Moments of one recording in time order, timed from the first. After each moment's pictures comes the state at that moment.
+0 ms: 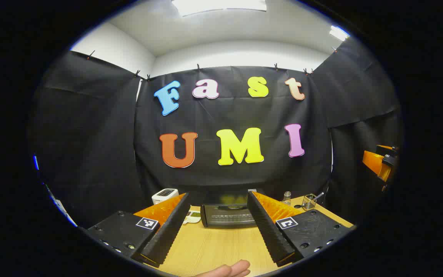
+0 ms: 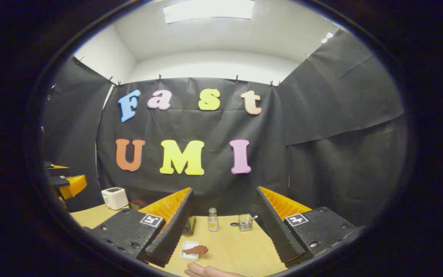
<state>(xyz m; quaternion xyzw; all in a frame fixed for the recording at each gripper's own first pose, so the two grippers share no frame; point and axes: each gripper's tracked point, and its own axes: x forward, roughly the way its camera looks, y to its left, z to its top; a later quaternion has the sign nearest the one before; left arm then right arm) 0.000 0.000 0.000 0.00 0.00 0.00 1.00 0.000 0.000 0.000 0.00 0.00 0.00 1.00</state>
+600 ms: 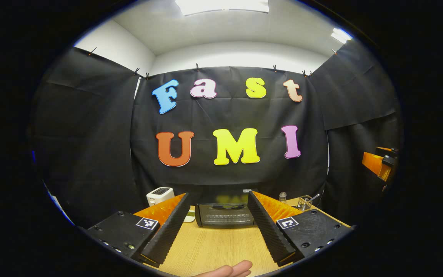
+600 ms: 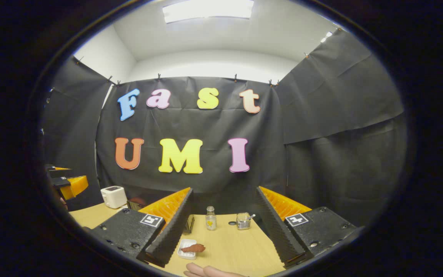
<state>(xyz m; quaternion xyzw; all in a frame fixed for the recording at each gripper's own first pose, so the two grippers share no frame) -0.002 -0.009 -0.004 -0.01 0.00 -0.02 1.00 -0.002 -0.012 -0.001 0.00 0.01 0.00 1.00</state>
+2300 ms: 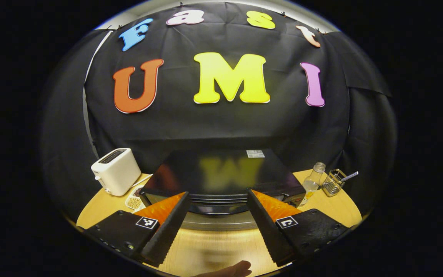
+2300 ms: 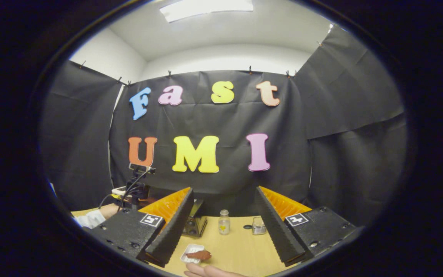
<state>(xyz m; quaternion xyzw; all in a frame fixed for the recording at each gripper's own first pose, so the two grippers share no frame) 0.292 -0.063 -0.208 -0.01 0.23 -0.05 0.97 0.081 -0.008 -0.006 0.01 0.02 0.08 1.00</state>
